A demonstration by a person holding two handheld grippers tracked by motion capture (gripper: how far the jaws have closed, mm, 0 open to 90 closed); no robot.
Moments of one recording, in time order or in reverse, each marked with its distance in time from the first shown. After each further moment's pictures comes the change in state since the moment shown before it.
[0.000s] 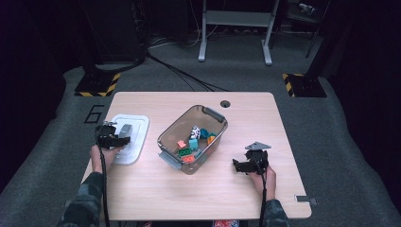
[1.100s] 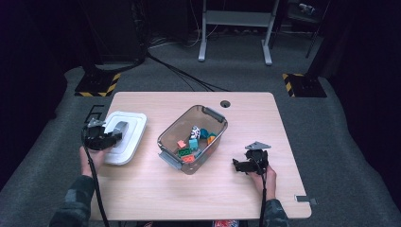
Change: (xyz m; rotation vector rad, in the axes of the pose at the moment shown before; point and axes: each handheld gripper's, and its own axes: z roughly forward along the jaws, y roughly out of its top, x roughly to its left) left arm -0.002 0.004 -0.059 -0.154 -0.096 0.050; right arm 0.000 0.001 0.001 0.001 -0.003 0.009
